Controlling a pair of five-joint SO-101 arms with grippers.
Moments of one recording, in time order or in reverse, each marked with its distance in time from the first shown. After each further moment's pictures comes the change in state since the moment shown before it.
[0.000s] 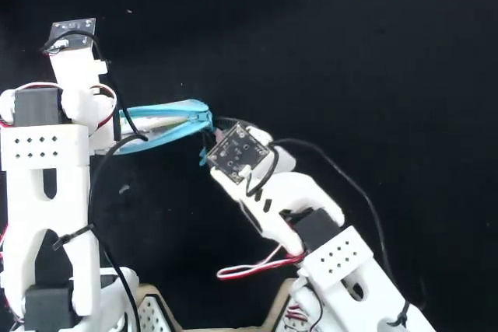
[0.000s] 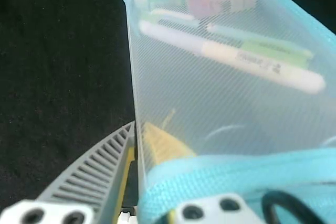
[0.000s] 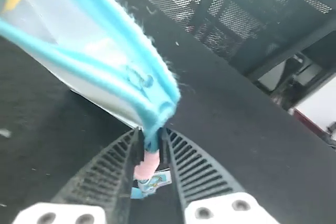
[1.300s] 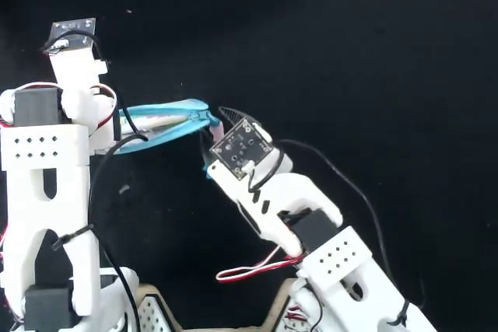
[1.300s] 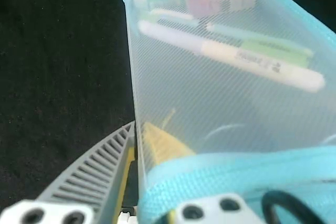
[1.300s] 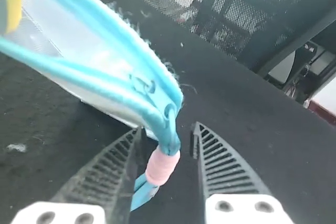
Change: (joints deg) left arm 0.0 0.0 0.0 0.0 0.0; right arm -1.3 0.0 -0.1 -1.0 -6.4
